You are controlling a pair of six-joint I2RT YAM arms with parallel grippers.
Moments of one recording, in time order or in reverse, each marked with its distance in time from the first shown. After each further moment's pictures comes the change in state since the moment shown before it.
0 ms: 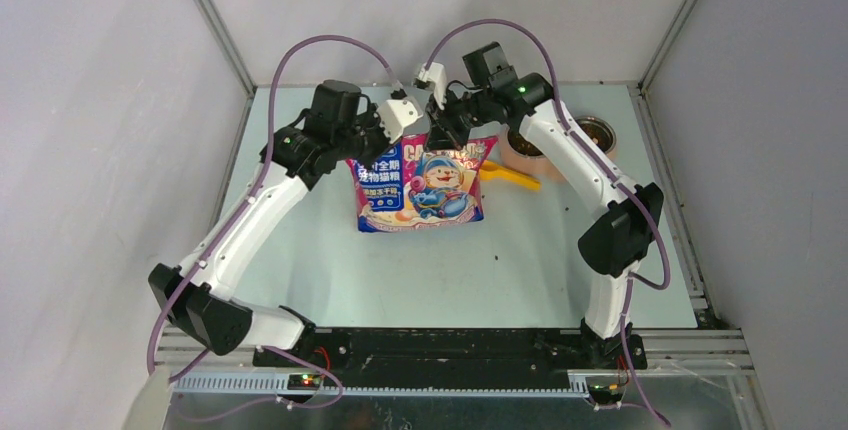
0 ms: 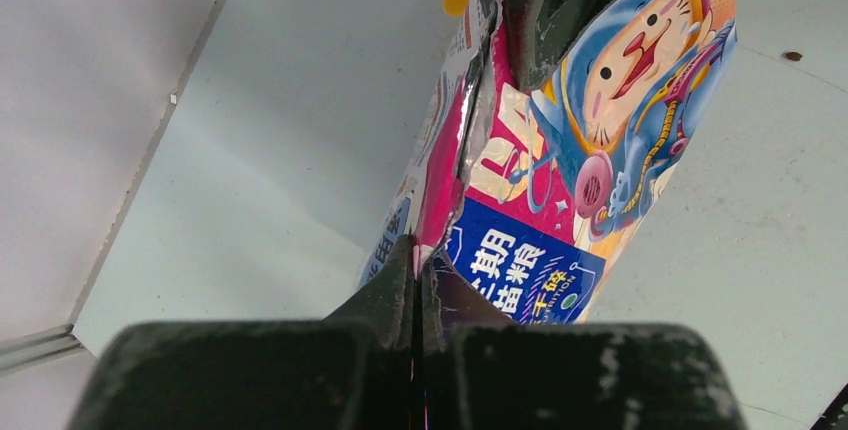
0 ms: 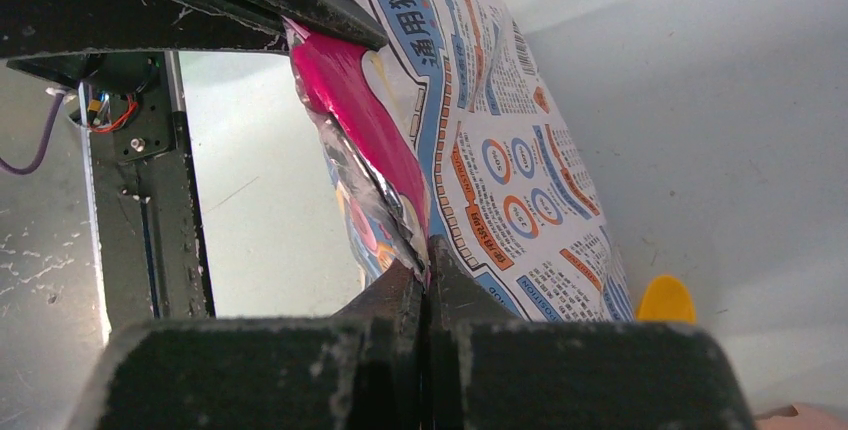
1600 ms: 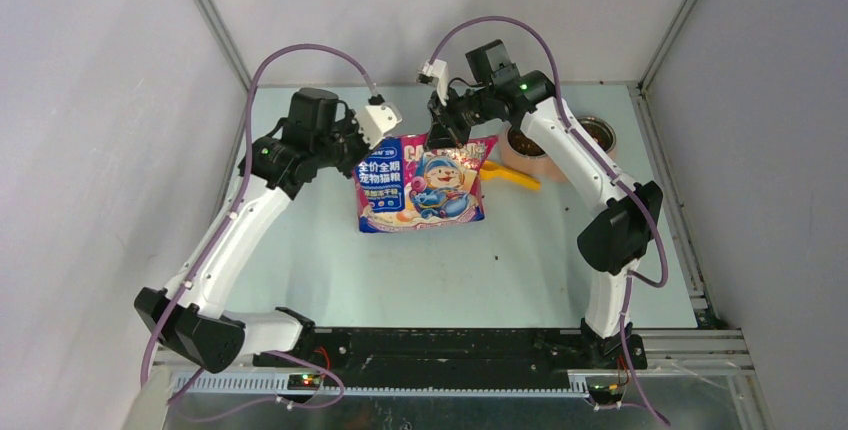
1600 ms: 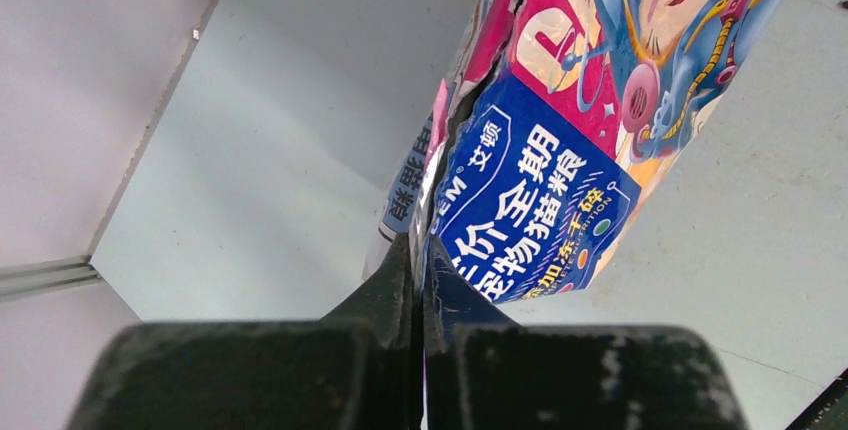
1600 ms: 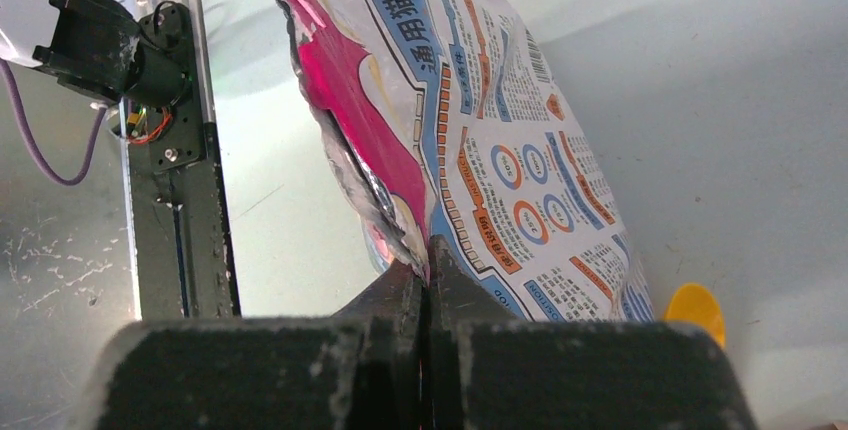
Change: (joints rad) left arm 0.082 -0.093 -0.058 -0.060 -0.029 0.028; right arm -0.020 0.013 0.014 -0.004 -0.059 0.041
